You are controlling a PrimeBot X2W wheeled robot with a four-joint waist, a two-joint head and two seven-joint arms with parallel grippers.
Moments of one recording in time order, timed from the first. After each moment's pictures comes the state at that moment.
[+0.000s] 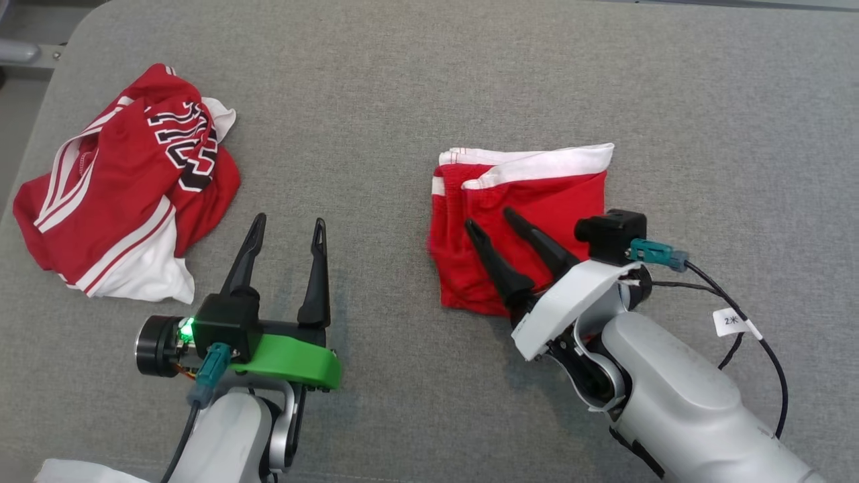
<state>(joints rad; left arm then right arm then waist) -0.29 0.19 -0.43 0.18 -0.32 0.18 -0.25 -0.57 -0.16 0.67 0.47 0.81 0.13 -0.18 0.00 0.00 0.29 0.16</state>
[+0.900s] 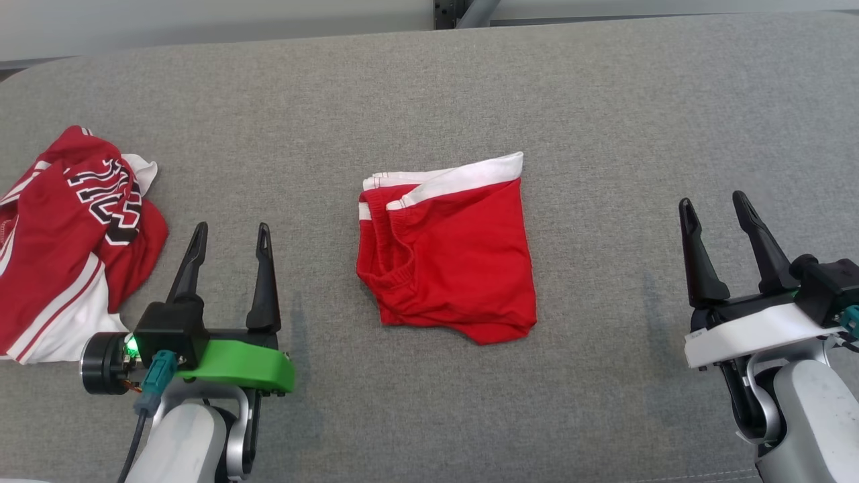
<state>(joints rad) -0.25 0.27 -0.37 0.12 -0.36 0.22 -0.23 -0.21 -0.24 0.09 0.14 0.34 0.13 -0.26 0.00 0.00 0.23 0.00</state>
